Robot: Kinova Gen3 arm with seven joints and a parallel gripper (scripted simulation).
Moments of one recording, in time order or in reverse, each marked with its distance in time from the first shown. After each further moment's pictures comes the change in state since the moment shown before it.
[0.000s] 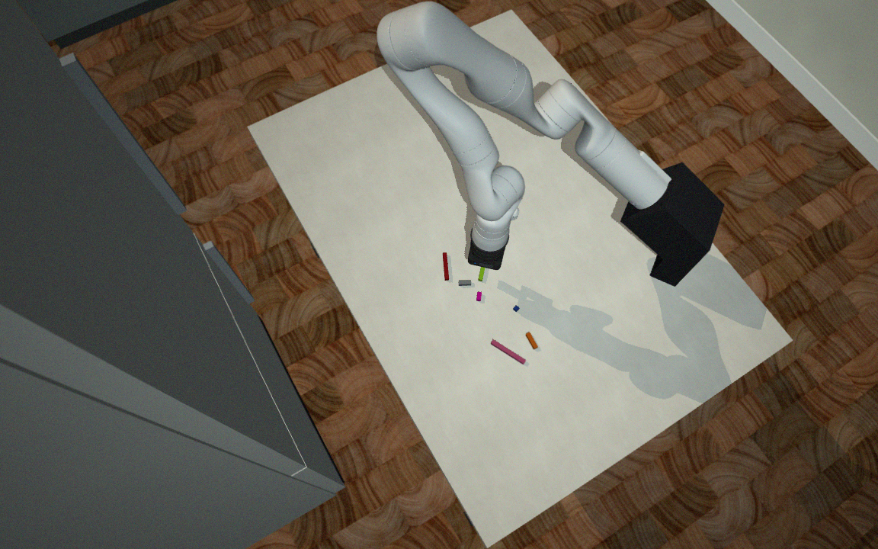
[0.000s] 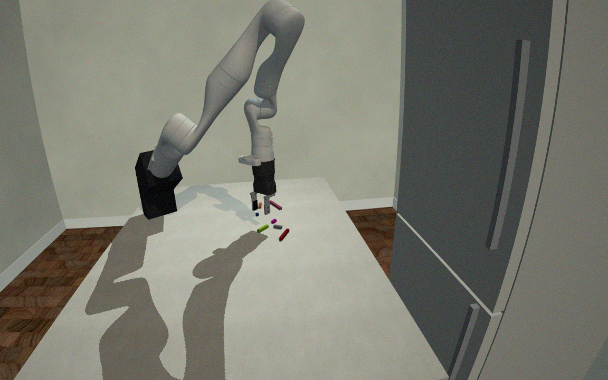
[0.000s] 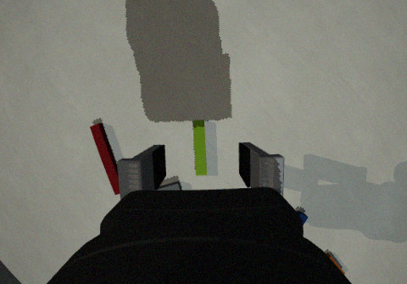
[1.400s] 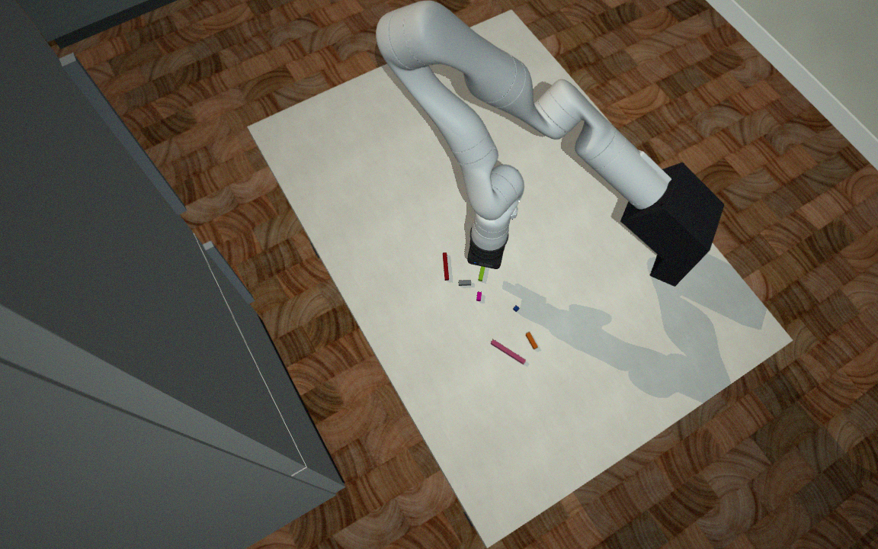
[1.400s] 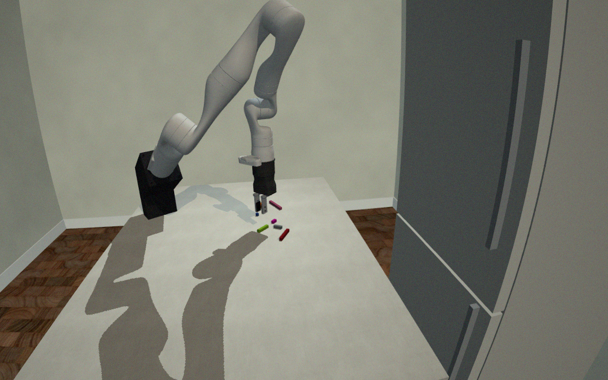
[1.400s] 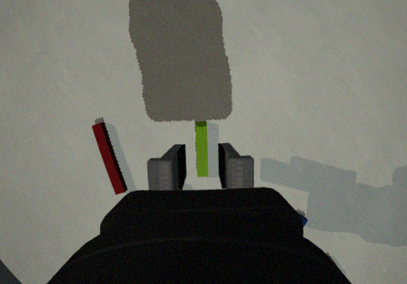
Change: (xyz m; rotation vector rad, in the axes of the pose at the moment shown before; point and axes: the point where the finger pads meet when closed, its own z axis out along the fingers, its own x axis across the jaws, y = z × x) arm -0.002 -0.001 0.000 -0.001 0.001 -0.021
